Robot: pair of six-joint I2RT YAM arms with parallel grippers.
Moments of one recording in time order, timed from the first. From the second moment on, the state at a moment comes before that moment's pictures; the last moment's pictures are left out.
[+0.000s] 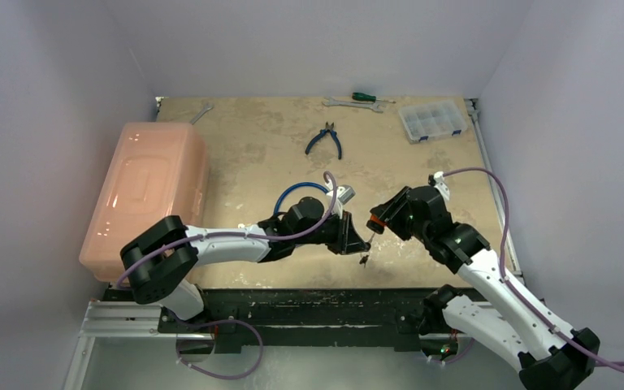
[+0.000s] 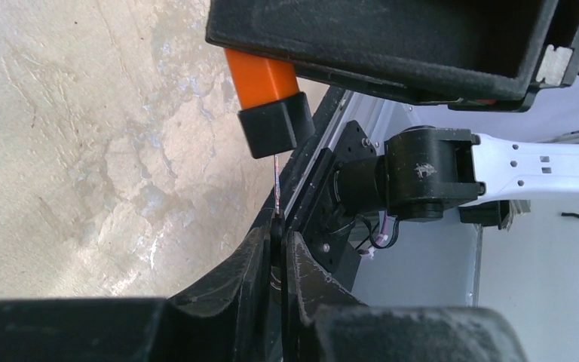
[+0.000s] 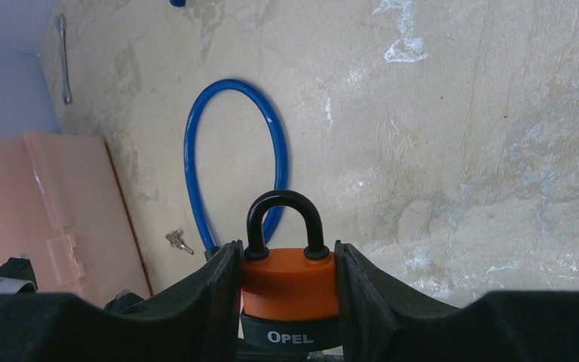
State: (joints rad) left arm -1.04 1.57 0.79 0.43 0.31 -0.77; right arm 0.55 0.80 0.71 -0.60 0.19 1.12
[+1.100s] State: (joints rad) left arm -1.01 1.55 0.79 0.43 0.30 -0.78; right arm 0.55 0.79 0.66 -0.52 0.17 1.10
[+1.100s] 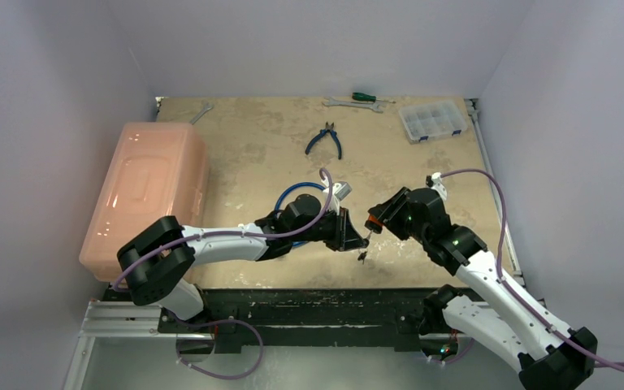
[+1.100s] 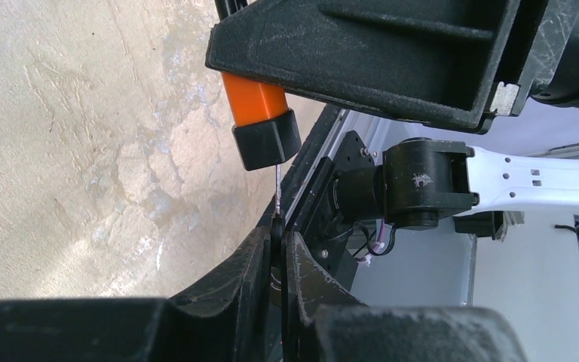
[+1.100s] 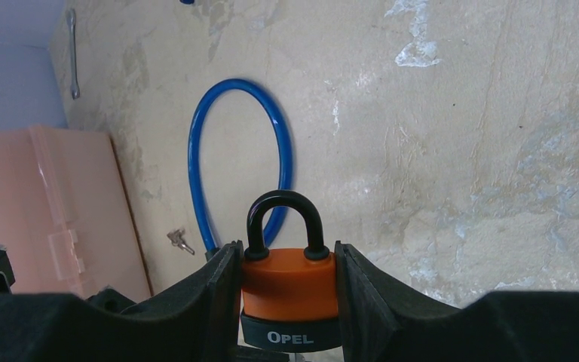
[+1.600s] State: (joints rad) left arm -1.00 1.55 0.78 0.43 0.29 -0.80; right arm 0.55 0.79 0.65 -0.51 0.16 1.10
